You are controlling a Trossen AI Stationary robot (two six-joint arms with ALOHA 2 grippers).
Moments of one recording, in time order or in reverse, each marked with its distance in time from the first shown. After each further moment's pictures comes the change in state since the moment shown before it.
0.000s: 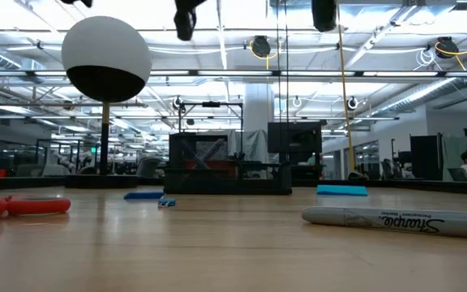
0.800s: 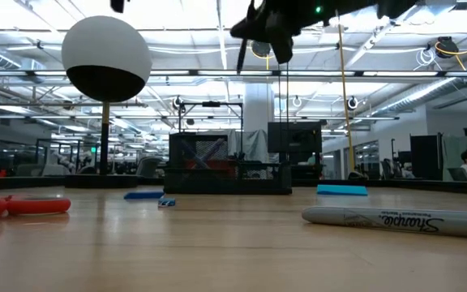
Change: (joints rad) left arm -0.125 -0.379 -0.154 -0.161 -0.564 0.478; right arm -0.346 -0.047 0.006 -0.273 -0.364 1.028
